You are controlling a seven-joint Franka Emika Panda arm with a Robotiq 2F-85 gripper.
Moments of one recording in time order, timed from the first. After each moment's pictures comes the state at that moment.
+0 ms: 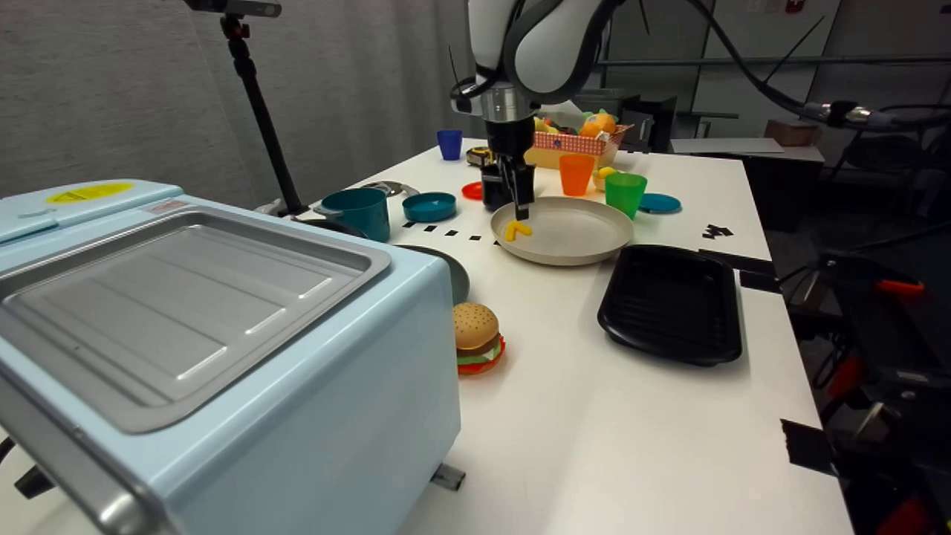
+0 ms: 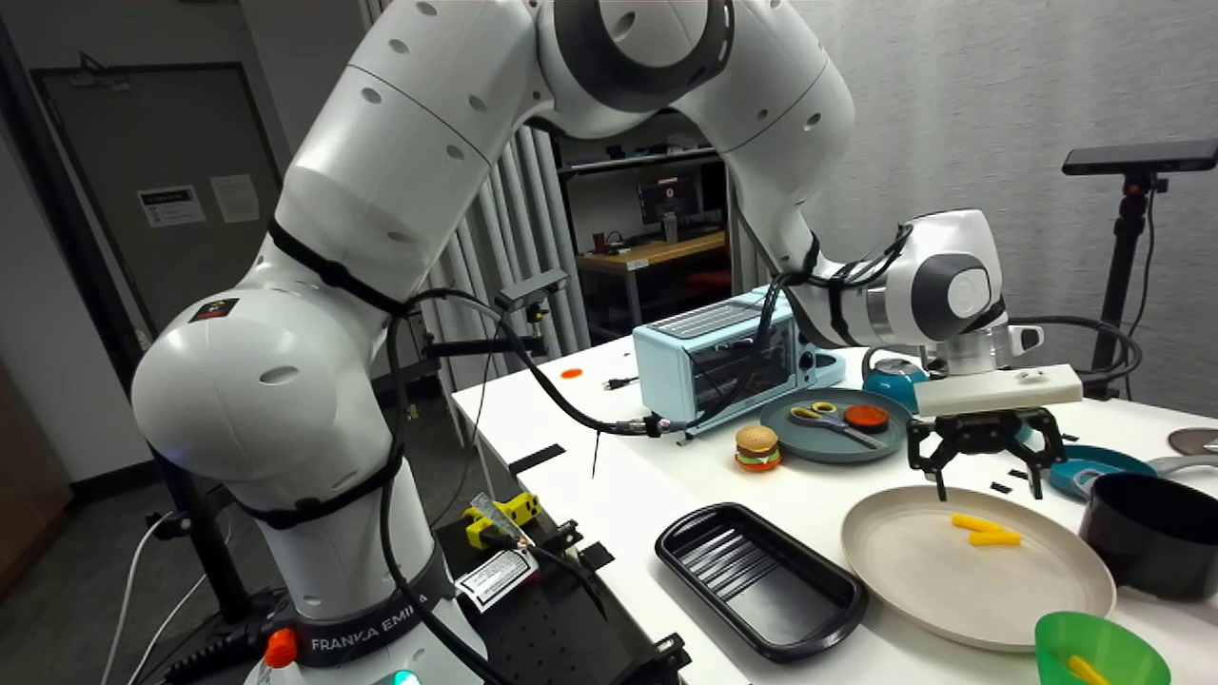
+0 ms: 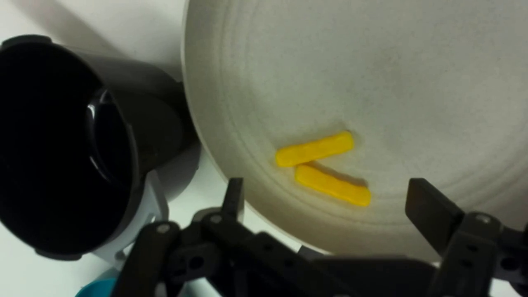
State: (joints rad) arm -0.14 0.75 -0.04 -1.73 -0.32 2.53 -0.58
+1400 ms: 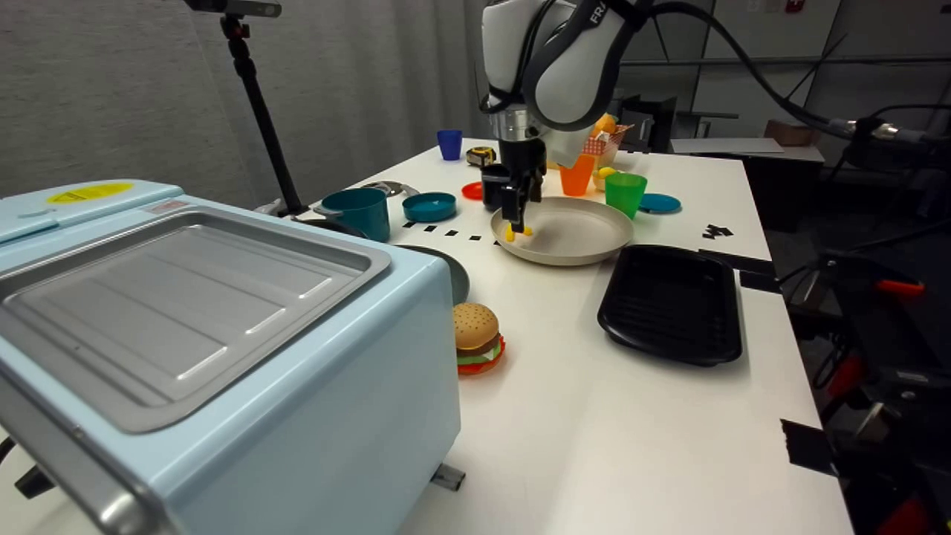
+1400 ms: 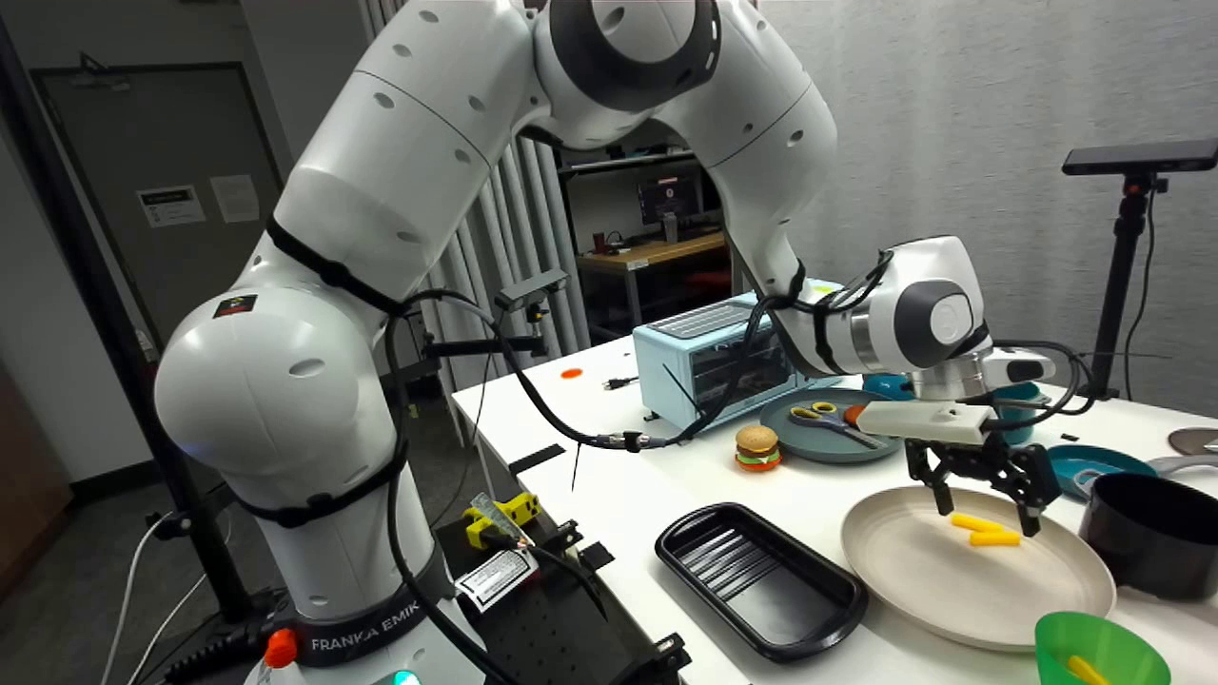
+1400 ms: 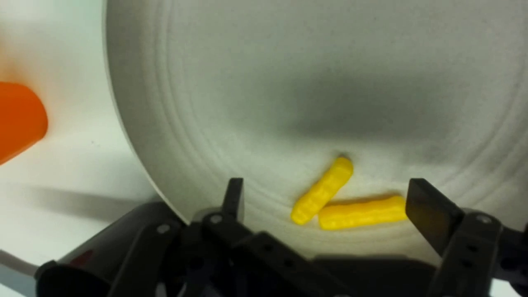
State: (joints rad) arm -0.04 0.76 -0.17 -1.81 -0.31 2.63 0.10
